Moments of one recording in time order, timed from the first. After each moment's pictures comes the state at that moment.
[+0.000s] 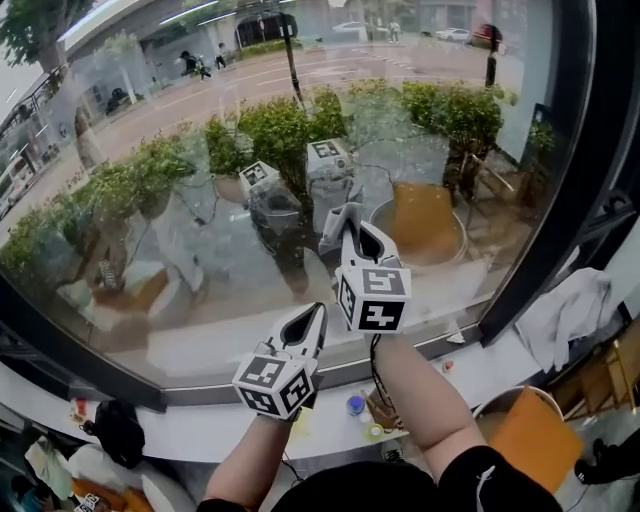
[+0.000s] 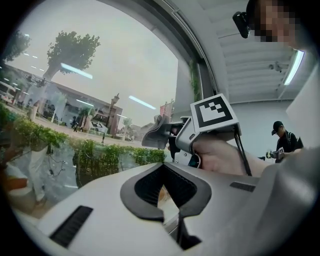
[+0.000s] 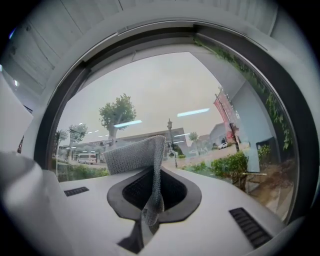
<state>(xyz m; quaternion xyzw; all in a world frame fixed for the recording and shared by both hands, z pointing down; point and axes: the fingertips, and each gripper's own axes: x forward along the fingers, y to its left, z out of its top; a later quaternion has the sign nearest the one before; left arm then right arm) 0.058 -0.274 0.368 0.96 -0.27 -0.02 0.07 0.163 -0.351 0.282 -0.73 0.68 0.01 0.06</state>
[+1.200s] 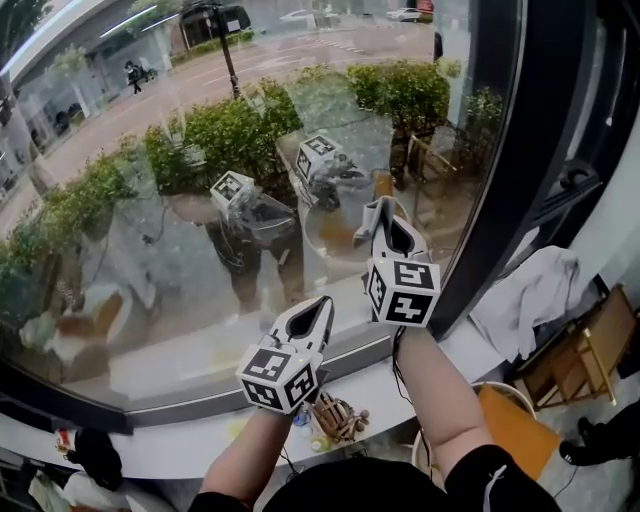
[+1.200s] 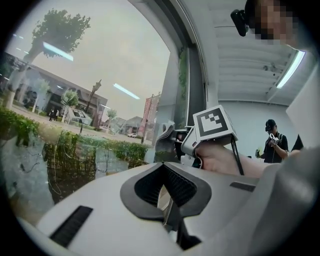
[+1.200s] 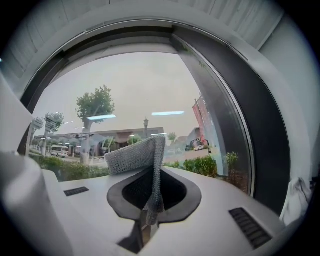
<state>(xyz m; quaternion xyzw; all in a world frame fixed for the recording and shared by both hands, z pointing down) 0.323 -0.235 0.389 0.98 -0.17 0.00 0.09 0.481 -0.278 0.318 -0.81 0.58 0.00 0.04</state>
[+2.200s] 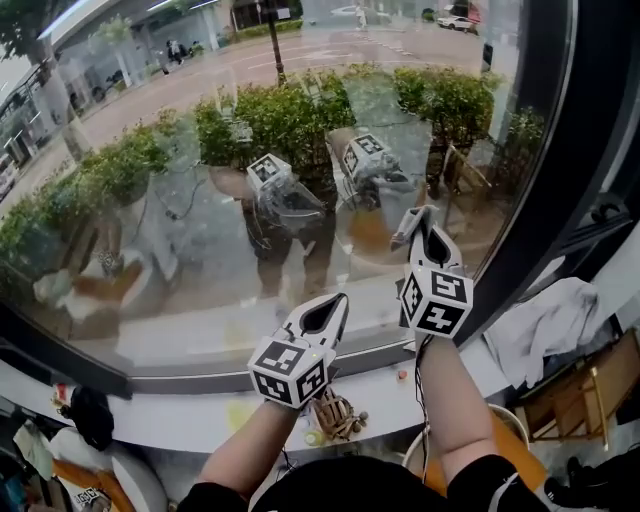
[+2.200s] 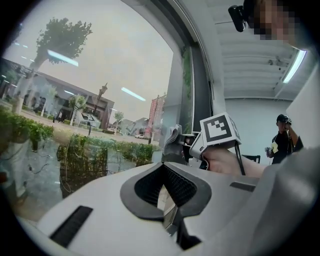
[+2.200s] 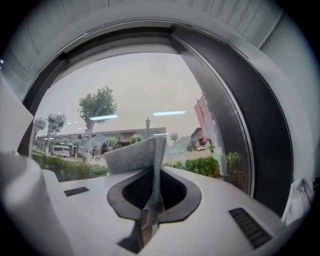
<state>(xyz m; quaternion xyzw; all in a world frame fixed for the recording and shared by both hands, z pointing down) 0.323 -0.234 0.389 0.97 -0.22 0.00 0.08 0.506 -0.268 0.326 -0.81 0.59 0.00 0.04</state>
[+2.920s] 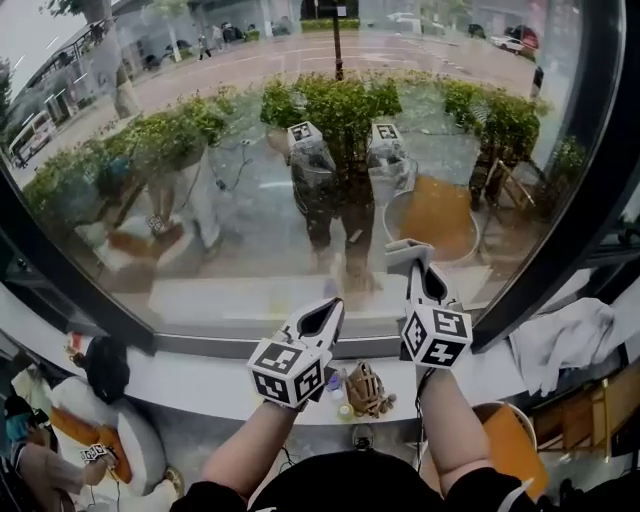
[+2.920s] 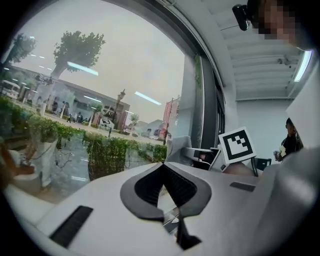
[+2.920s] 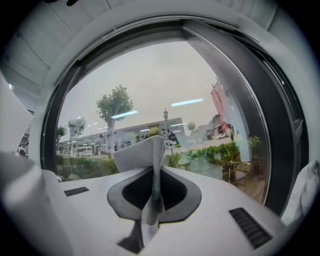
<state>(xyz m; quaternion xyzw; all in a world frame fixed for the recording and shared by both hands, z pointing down) 0.126 -0.195 0.400 0.95 -0.31 0.00 0.10 0.294 -0.221 0.378 -0.73 0.68 -0.05 0.03</state>
